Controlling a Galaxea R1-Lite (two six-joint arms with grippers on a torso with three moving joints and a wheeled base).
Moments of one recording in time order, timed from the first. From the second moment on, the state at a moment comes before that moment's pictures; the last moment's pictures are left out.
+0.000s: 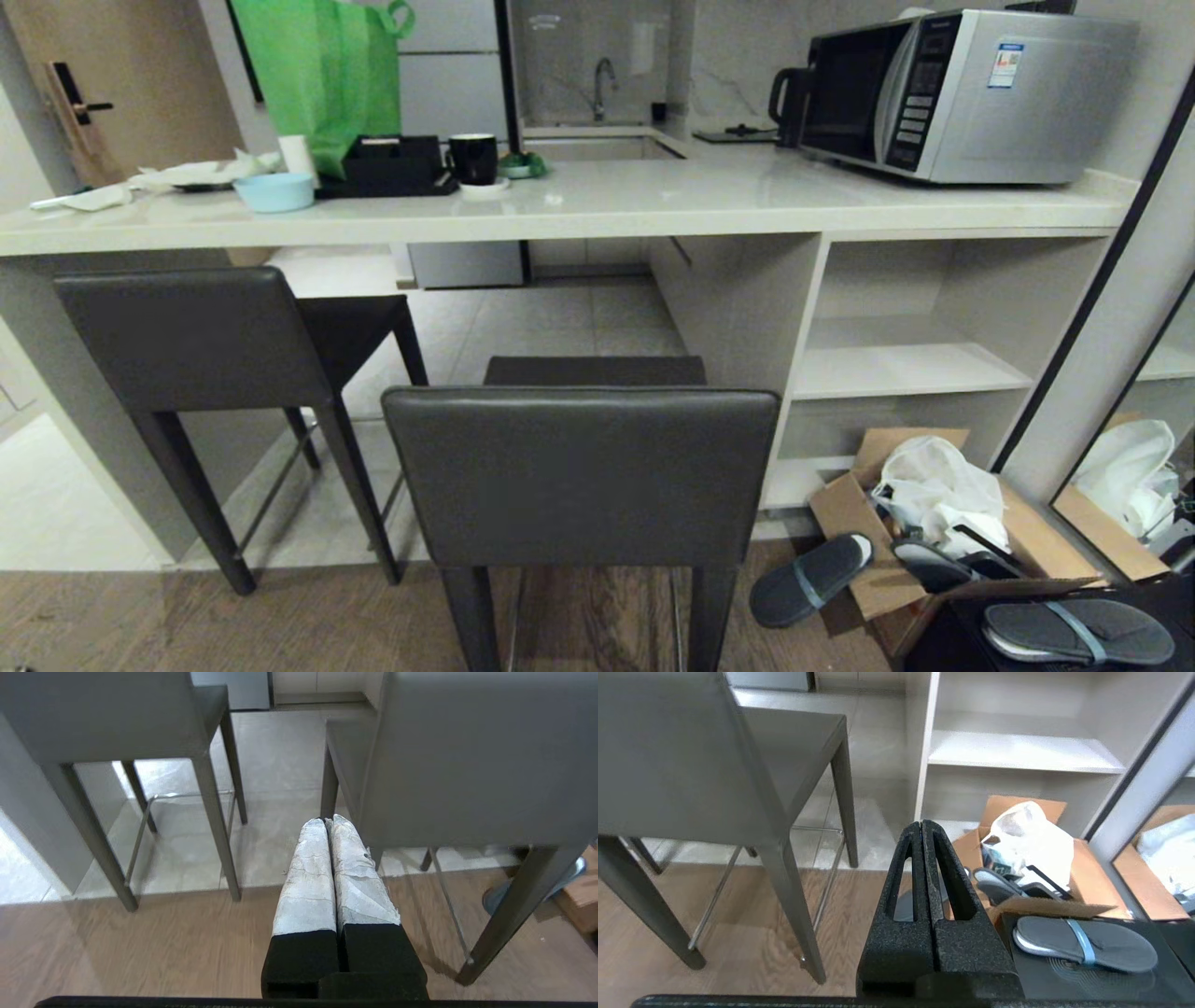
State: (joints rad) left arm -0.01 0.30 -0.18 -0.10 -0.08 0.02; right arm 0.00 0.40 -0.21 -0.13 0.07 -0.07
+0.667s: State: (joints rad) left arm -0.04 1.46 -0.22 -1.09 -0.11 0.05; right arm 0.23 1.59 -0.26 -1.18 -0.06 -0.01
